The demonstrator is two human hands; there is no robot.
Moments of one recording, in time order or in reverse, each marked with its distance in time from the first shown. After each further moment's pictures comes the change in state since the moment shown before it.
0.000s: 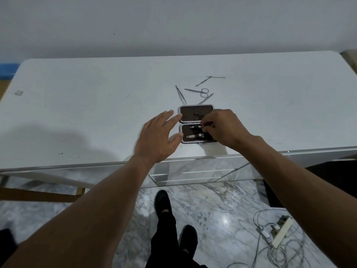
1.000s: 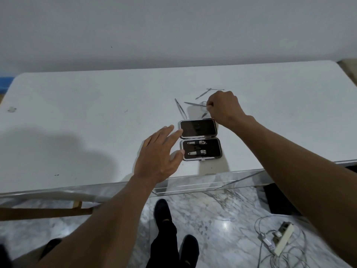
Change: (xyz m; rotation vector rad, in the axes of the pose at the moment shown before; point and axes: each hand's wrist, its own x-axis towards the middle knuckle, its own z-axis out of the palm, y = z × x) left_hand -0.001 0.001 -0.002 -0.030 0.014 0.019; right_hand 0.090 0.018 -0.021 -0.106 0.108 0.207
